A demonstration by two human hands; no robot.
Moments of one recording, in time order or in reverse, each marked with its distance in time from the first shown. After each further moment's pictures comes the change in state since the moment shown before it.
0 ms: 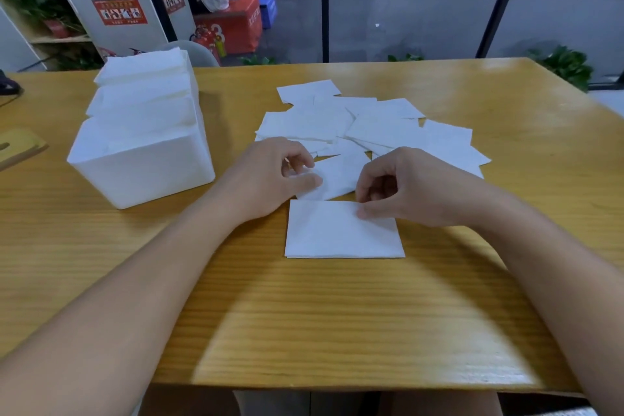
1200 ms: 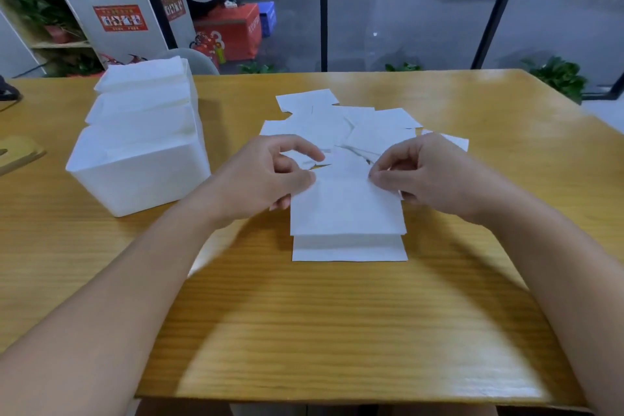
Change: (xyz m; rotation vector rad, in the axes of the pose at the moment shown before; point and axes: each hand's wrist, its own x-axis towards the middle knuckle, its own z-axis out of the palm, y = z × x) left_hand -0.008 0.015 -0.022 -0.459 -0.161 -0.024; right_hand 0.001 0.008 -0.020 0.313 0.159 0.154
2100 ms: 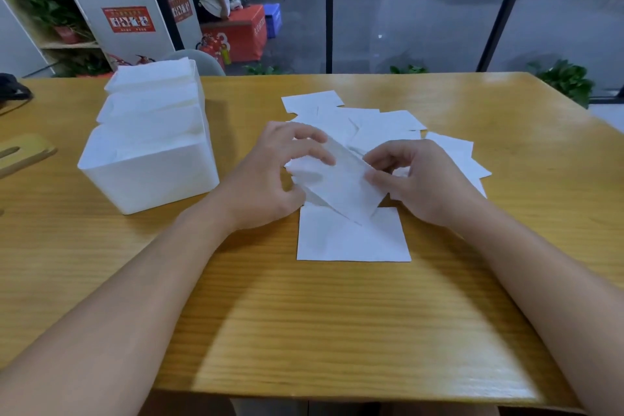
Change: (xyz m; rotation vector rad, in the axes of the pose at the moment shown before) left_hand -0.001 -0.008 0.005 0.438 0.108 0.344; right_hand 0.015 0.018 0.025 -0.139 0.188 -0.216
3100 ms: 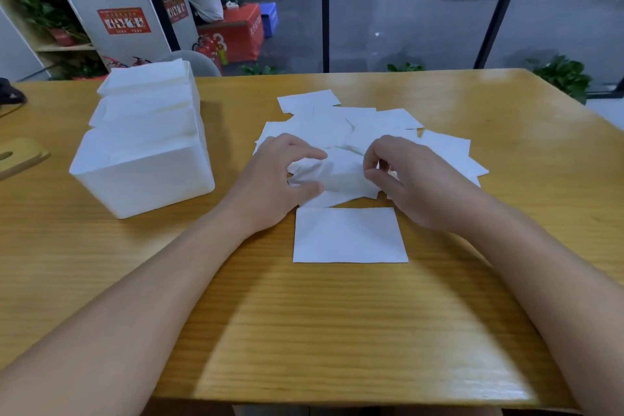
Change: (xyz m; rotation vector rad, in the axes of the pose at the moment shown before) left_hand 0.011 -0.016 0.024 0.017 0.049 -0.207; right_hand -0.001 -0.009 -0.008 -0.352 -0.143 -0.158
